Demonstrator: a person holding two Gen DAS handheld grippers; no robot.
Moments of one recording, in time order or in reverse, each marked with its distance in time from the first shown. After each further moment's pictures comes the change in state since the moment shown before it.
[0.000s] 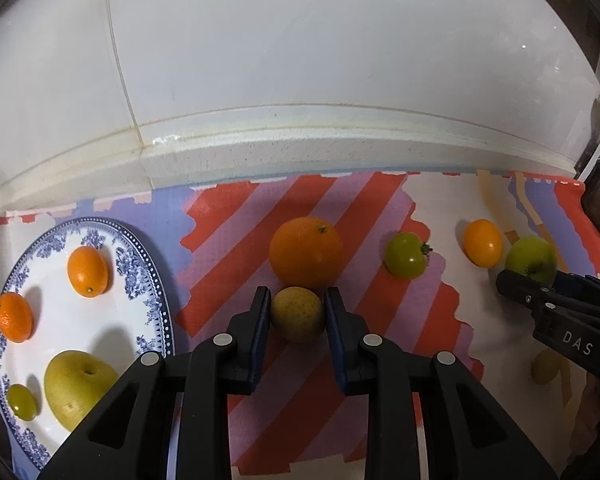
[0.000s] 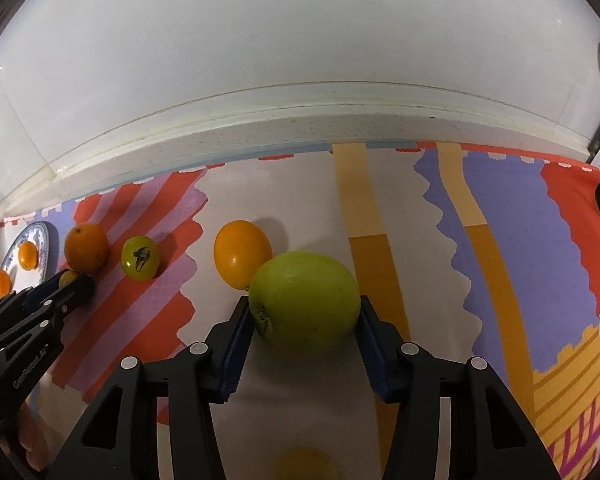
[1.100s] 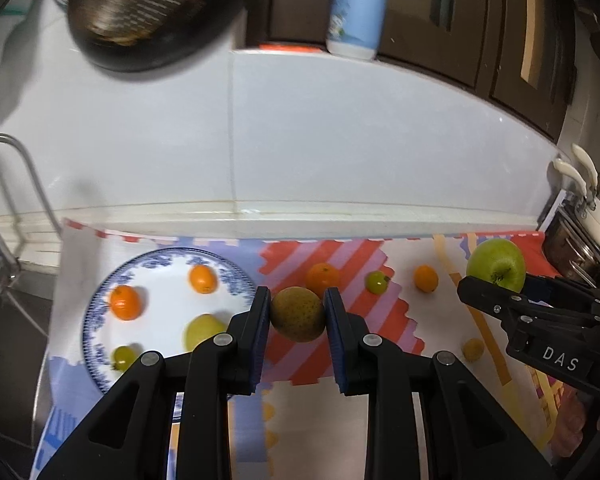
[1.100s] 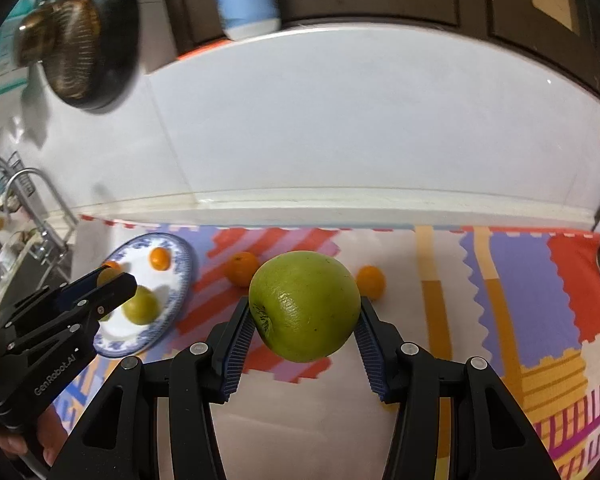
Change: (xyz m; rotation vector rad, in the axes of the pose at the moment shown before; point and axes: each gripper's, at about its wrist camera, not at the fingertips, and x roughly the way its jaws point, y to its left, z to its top) left arm -0.161 0.038 -0.030 -0.072 -0.231 0.022; right arm -0.130 0.067 -0.018 -0.156 -0.202 0.189
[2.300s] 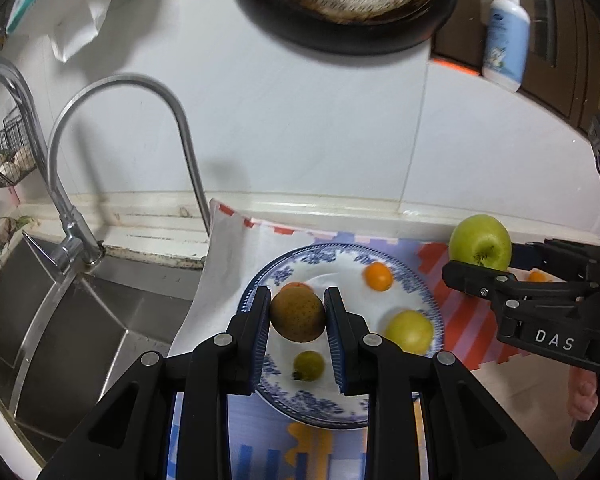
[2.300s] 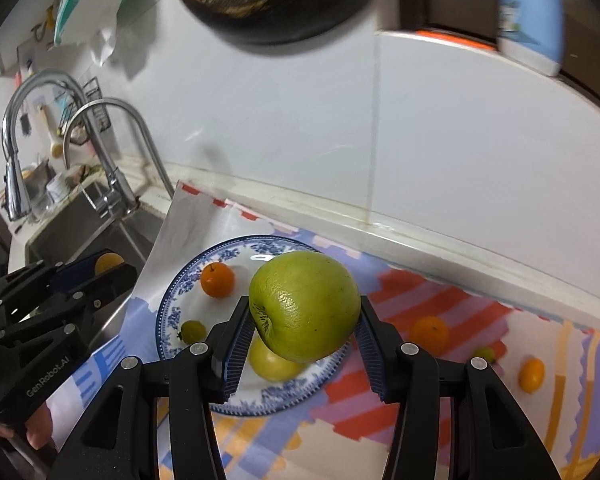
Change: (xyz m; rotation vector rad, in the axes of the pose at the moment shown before) left arm -0.010 0.148 -0.006 -0.064 0.016 0.202; right arm 0.078 0.167 0.035 -0.291 0.056 0.219
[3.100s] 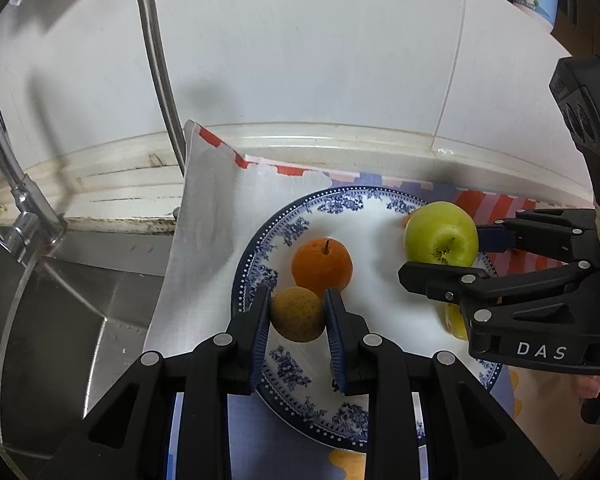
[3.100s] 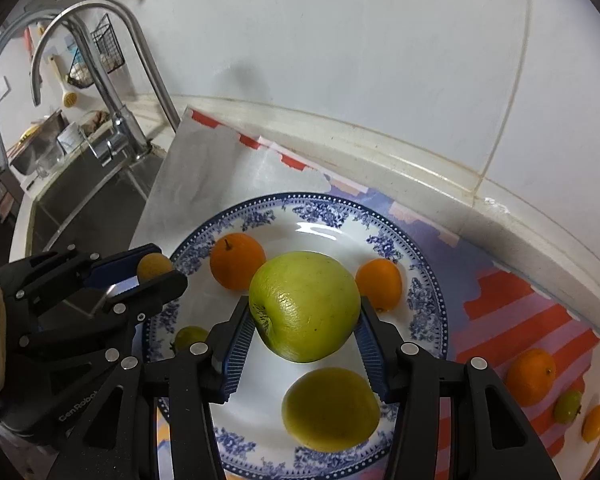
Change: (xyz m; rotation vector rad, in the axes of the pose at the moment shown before) left arm 0.082 0.022 -0.021 0.046 0.147 -0.056; right arm 0.107 0.030 0.002 -0.080 0.182 0.108
